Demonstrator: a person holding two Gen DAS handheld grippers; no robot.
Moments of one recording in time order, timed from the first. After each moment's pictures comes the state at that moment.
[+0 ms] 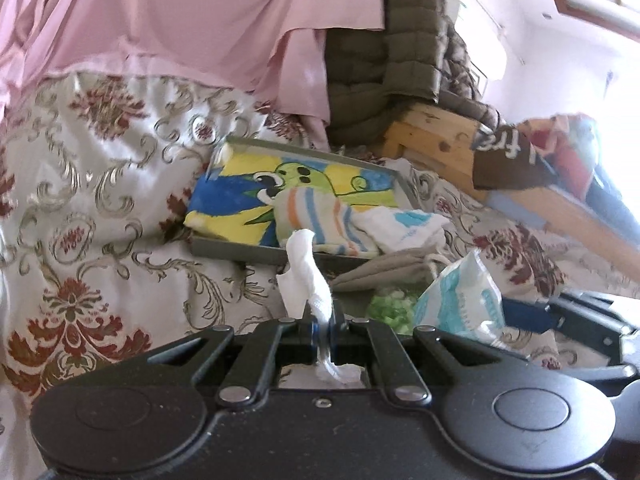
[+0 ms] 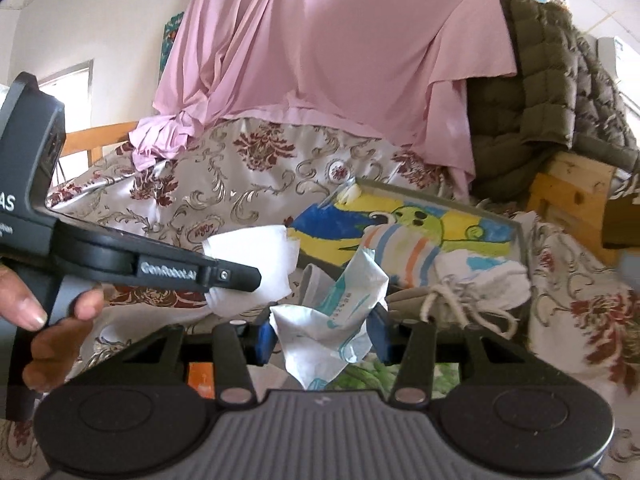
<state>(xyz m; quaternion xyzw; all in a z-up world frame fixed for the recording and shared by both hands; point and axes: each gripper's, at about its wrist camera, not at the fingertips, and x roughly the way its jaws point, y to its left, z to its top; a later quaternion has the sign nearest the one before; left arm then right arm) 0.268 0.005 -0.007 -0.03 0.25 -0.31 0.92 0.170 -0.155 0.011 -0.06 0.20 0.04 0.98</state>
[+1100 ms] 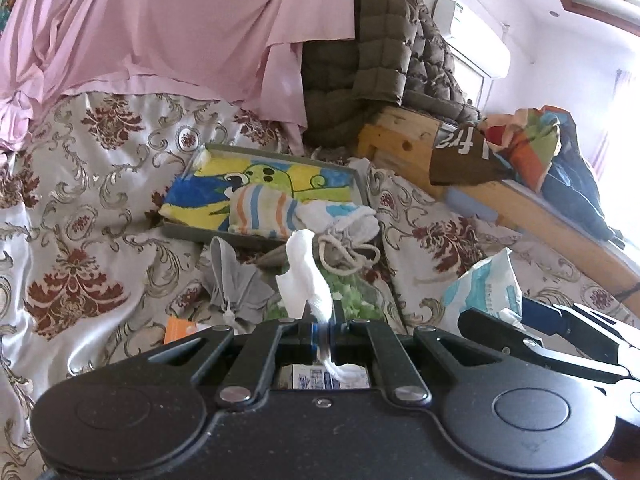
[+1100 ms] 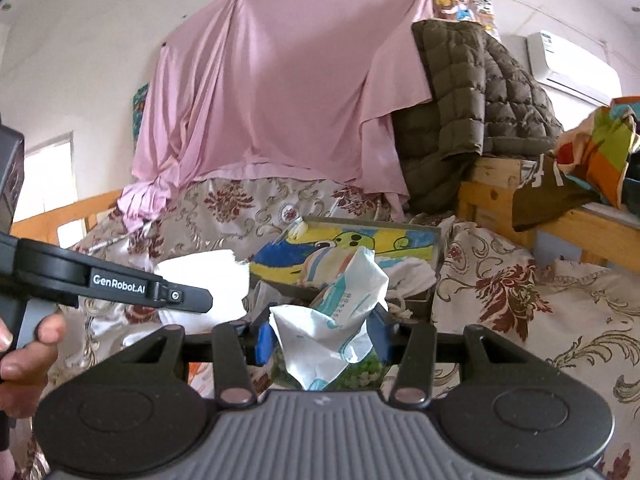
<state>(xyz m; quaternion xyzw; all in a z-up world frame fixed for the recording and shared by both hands) 0.137 -0.051 0.047 -0.04 0.26 -0.27 0.93 0.042 -0.241 0.042 0.02 0.14 0.01 0.99</state>
